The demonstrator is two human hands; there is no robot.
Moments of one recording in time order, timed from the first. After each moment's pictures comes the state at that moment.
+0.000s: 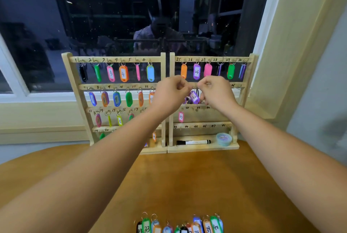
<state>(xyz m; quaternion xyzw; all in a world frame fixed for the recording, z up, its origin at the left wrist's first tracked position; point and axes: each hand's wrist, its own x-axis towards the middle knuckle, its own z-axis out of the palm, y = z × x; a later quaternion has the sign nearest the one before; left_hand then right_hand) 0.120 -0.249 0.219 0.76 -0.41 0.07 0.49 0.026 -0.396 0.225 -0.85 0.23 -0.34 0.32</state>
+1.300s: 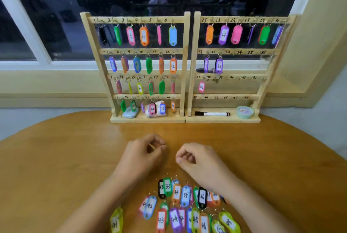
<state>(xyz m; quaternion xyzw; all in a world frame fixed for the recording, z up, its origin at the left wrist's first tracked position) 0.061 -0.052 0.042 0.86 -0.33 -0.04 0.40 -0.071 -0.235 0.050 -0.92 0.09 -0.08 0.38</state>
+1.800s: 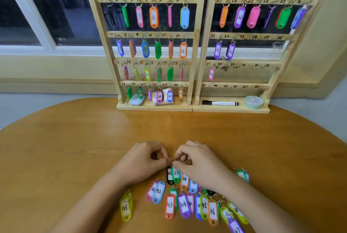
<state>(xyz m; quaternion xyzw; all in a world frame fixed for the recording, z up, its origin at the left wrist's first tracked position) 0.062 -0.020 0.015 0.85 -0.39 -0.17 0.30 -0.064 -0.211 0.014 -0.95 0.06 -0.05 0.30</state>
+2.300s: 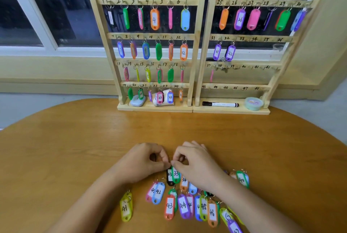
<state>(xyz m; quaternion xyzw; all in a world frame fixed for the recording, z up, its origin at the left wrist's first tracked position) 0.064 -0.017 0.023 0.84 -0.41 -0.22 0.30 -0.059 -0.202 0.012 -0.95 0.07 -0.06 0.30</state>
